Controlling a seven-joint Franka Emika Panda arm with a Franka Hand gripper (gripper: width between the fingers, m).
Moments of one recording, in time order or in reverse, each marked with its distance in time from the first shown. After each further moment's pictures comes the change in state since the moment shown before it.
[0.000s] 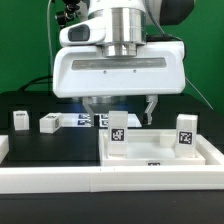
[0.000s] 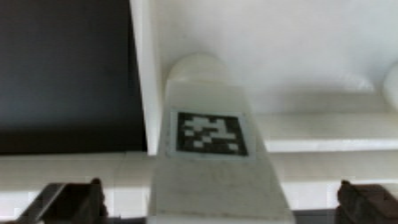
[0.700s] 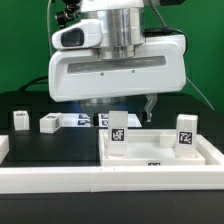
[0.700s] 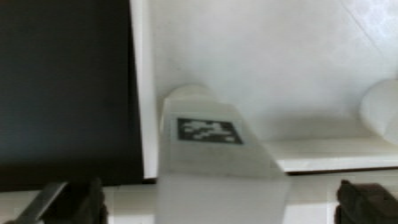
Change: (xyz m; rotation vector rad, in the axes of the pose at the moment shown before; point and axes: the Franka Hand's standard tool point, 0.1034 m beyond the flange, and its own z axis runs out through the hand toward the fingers) arm 0.005 0.004 -0.006 0.045 -0.182 0.010
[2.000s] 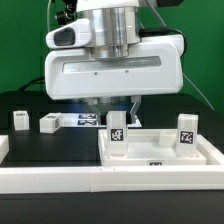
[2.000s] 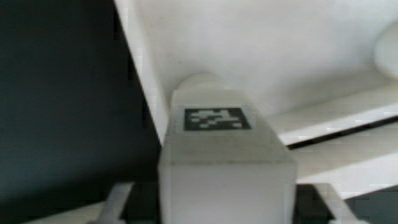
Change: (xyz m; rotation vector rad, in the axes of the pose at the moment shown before) arm 0.003 0.002 0.001 0.021 0.037 0.326
